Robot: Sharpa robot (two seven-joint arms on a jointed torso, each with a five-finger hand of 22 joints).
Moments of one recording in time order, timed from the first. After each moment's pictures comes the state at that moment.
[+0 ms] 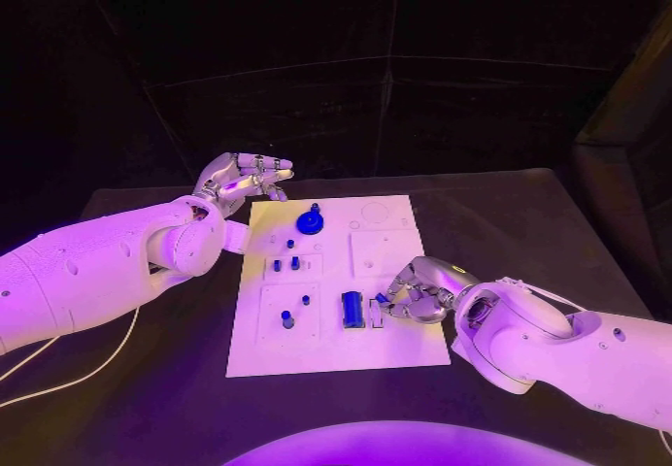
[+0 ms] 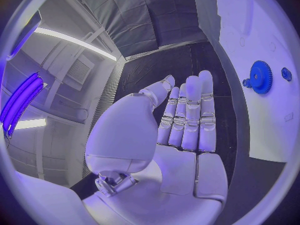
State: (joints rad) left arm 1.20 -0.78 -0.07 1.33 -0.09 -0.25 0.42; left_hand 1.31 -0.09 0.43 -0.09 0.05 1.05 0.18 0.13 0.07 1.08 0.11 0.24 0.07 1.10 0.03 0.97 0.40 0.18 1.05 0.14 0.57 0.71; right arm 0.97 -0.95 -0.05 1.89 -1.41 -0.44 -0.51; right_hand 1.34 -0.08 0.15 0.20 0.45 1.13 0.07 0.15 0.26 1.45 -0.02 1.22 1.31 1.47 -0.08 1.49 1.31 0.07 1.46 0.03 1.43 1.28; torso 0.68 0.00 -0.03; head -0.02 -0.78
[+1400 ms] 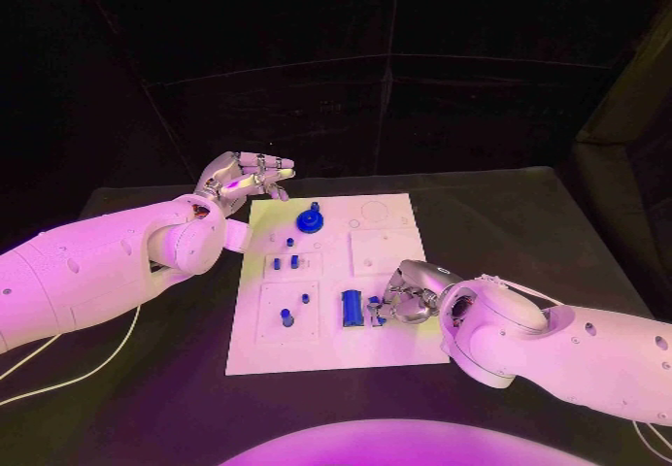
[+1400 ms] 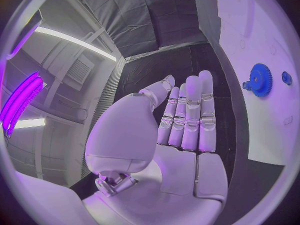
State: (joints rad) left arm 1.20 -0.78 -0.07 1.33 -0.09 -0.25 0.41; left_hand 1.31 -0.09 0.43 -0.09 0.05 1.05 0.18 0.13 0.07 1.08 0.11 0.24 0.07 1.10 0.03 0.97 0.40 0.18 1.05 0.14 0.57 0.71; right arm 0.97 -0.87 -0.05 1.84 -1.43 -0.37 -0.61; right_hand 1.24 -0.08 0.09 0.28 0.52 1.21 0.03 0.21 0.32 1.47 -0.04 1.22 1.31 1.47 -0.10 1.49 1.31 0.07 1.47 0.01 1.44 1.29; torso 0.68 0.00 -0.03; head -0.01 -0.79
